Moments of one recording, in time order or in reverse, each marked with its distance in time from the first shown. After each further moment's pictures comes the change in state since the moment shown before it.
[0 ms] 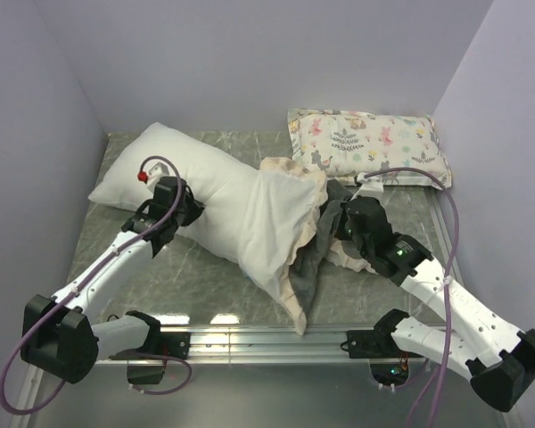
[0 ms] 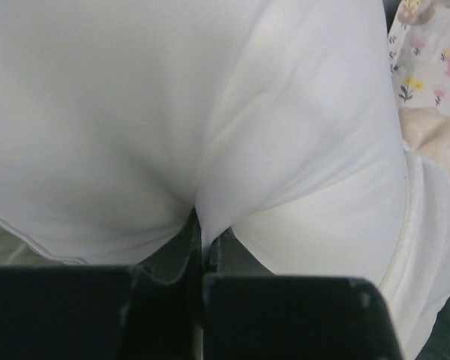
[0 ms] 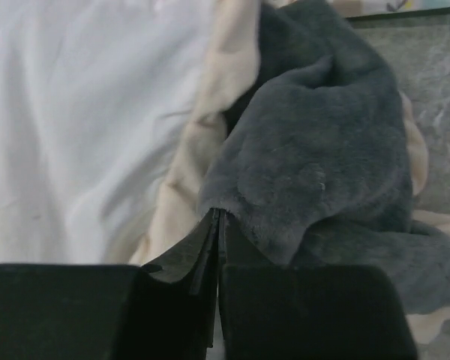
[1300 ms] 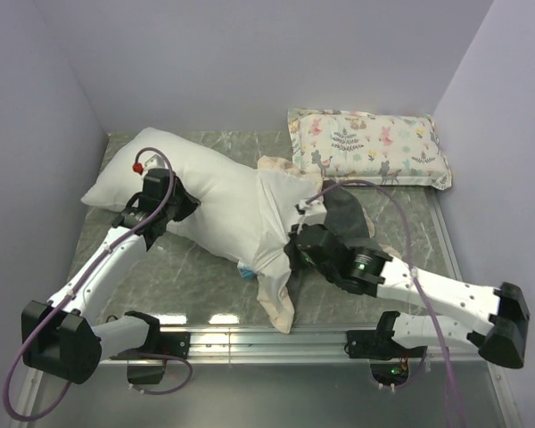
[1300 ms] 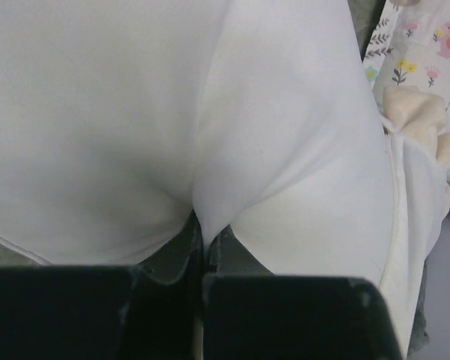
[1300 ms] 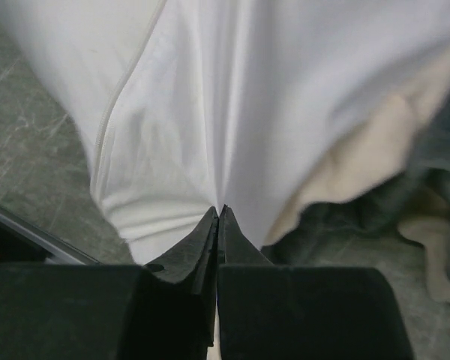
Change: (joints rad) left arm 0.088 -0.010 0.081 -0.091 0.115 0.108; right arm 0.410 0.190 0.013 0.110 -0.008 0.122
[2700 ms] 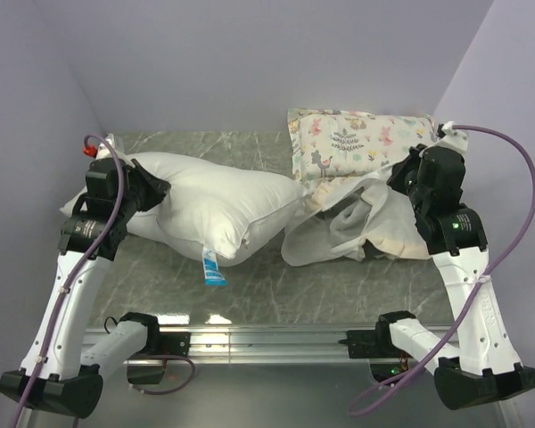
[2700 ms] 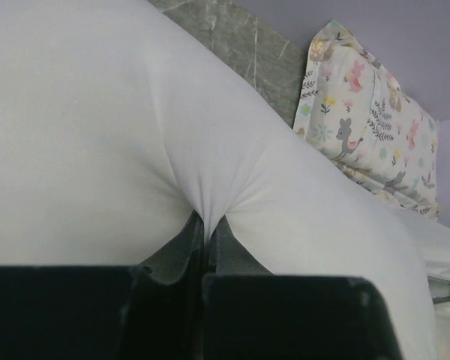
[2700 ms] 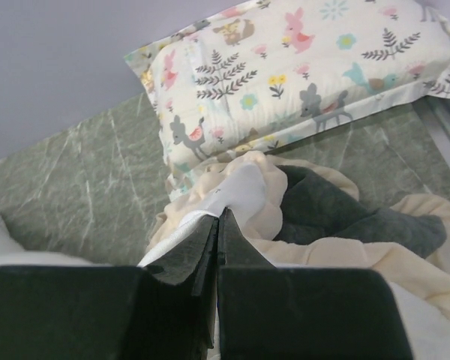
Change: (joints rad) left arm 0.149 -0.209 0.298 -0.319 0.093 0.169; right arm -0.936 -0.130 0.439 -0.267 -0.154 -0.183
